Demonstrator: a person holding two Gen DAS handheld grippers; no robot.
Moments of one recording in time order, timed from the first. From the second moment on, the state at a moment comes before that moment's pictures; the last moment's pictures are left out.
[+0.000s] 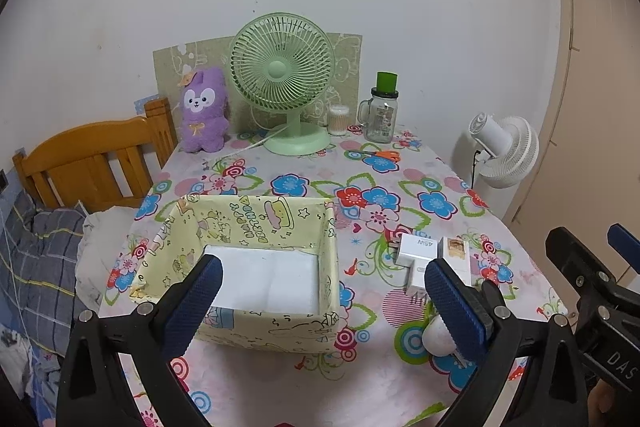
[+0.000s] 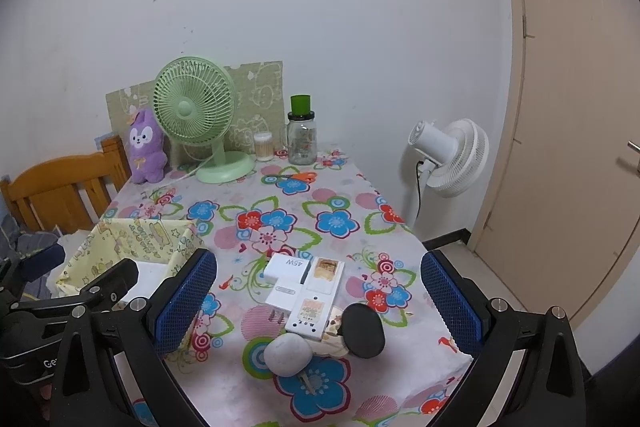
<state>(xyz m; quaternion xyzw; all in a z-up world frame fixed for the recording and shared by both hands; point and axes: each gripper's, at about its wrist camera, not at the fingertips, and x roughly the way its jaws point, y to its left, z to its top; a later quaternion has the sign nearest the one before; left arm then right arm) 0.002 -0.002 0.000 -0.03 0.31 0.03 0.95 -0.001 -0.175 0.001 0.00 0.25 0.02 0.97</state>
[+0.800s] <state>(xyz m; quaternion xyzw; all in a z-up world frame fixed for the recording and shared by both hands) 0.001 -0.002 0.011 -0.02 0.29 0.03 0.96 -0.001 -0.181 0.006 0.01 0.24 0.02 0.97</state>
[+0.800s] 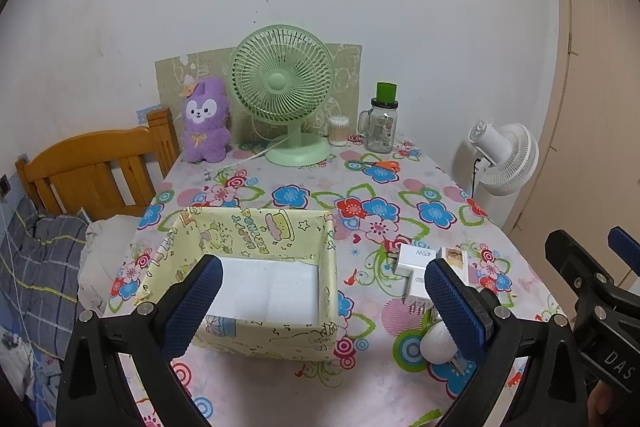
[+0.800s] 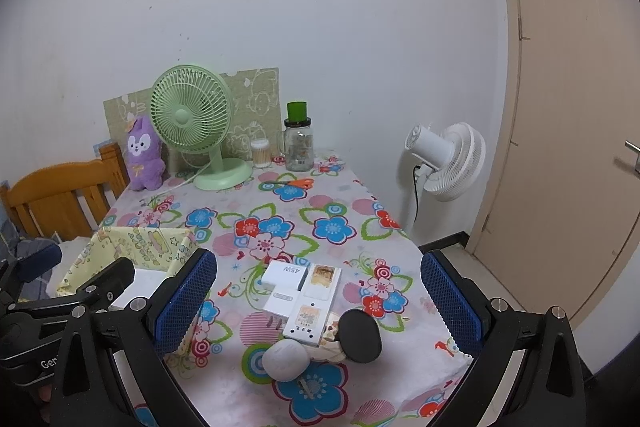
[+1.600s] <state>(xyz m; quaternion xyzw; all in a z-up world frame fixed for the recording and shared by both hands) 0.013 -0.010 0.003 -0.01 0.30 0.03 0.95 0.010 -0.181 0.003 0.01 0.25 0.01 0.97</state>
